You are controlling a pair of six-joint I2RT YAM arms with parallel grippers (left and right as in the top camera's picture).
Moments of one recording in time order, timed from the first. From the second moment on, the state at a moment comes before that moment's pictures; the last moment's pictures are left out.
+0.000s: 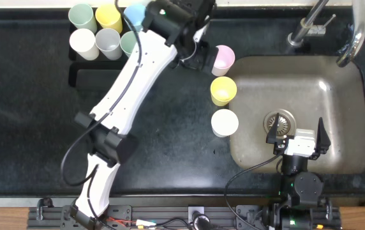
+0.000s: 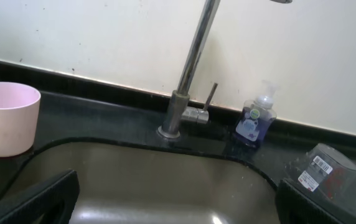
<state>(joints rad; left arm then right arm) -0.58 2.29 2.55 -1.55 0.03 -0.29 -0.06 0.01 0.02 -0.01 0.12 -0.24</state>
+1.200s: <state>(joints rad) -0.58 2.46 2.55 -1.31 0.13 -0.37 -0.06 0.01 0.02 -0.01 0.12 -0.24</state>
